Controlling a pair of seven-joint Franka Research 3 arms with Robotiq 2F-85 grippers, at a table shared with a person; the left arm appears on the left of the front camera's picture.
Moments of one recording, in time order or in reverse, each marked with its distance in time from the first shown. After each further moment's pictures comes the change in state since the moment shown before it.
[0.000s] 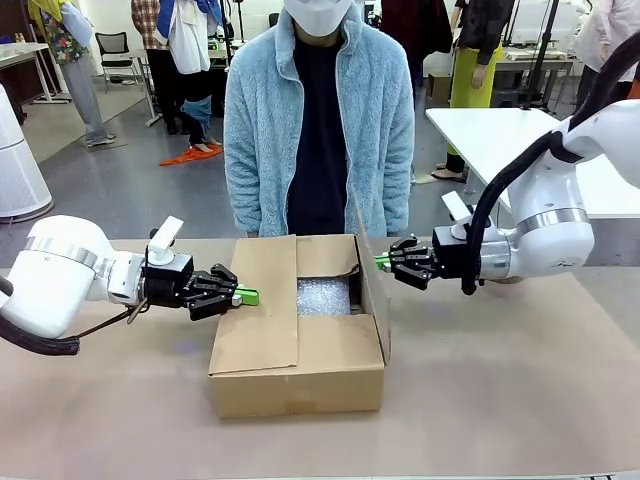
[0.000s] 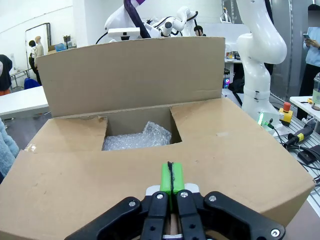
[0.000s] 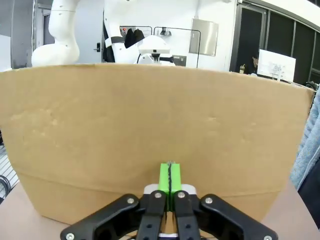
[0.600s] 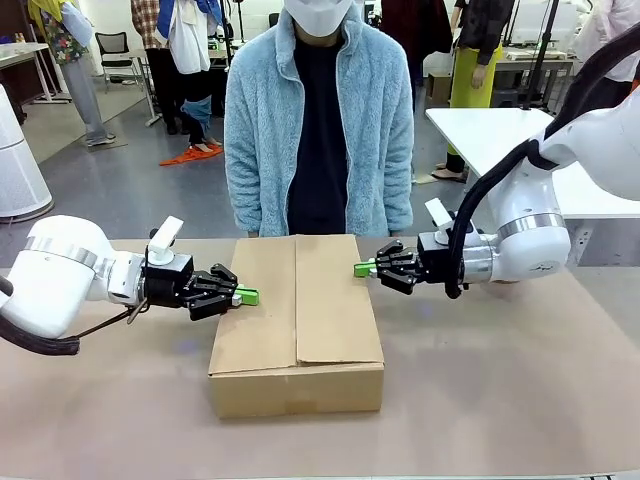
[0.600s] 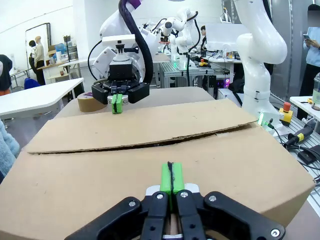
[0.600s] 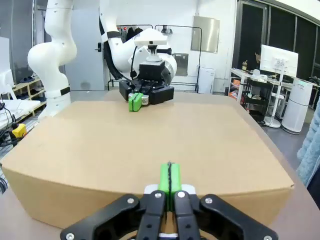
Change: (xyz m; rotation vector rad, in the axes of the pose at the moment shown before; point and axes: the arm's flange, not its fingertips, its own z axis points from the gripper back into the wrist) left arm 0.000 0.000 0.000 0.000 0.000 0.000; right arm -0.015 -0.007 -0.023 0.013 0.005 -0.032
